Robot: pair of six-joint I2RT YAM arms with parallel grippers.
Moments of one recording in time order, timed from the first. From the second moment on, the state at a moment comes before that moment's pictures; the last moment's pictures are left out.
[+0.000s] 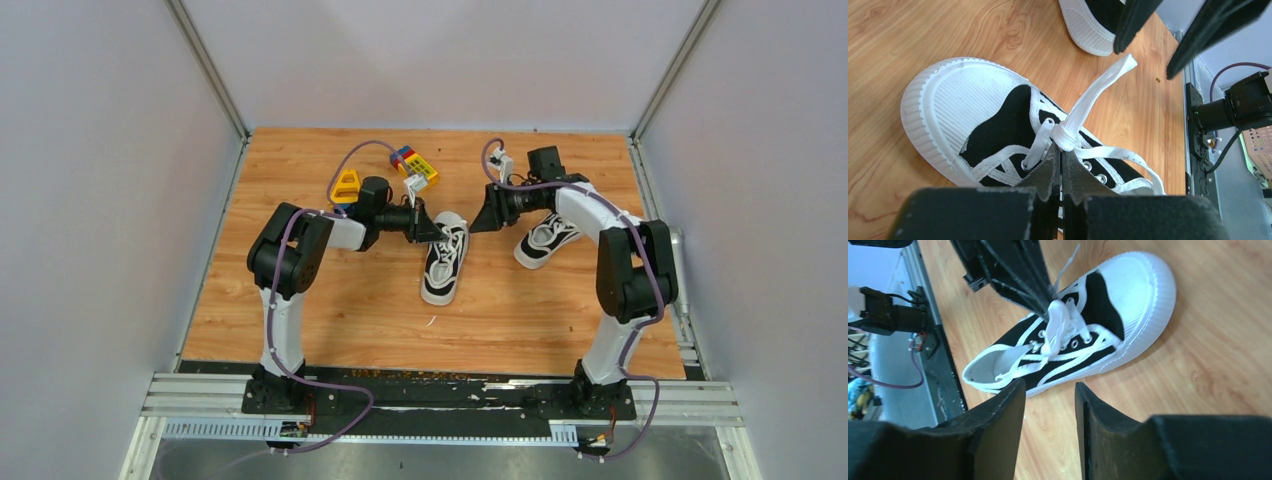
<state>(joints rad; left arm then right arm) -0.42 2.07 1.08 0.57 0.97 -0.33 0.21 1.83 1.29 -0.46 -0.95 -0.13</state>
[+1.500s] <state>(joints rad) -0.42 2.07 1.08 0.63 1.04 -0.33 0.32 2.00 1.35 -0.33 -0.97 -0.38</state>
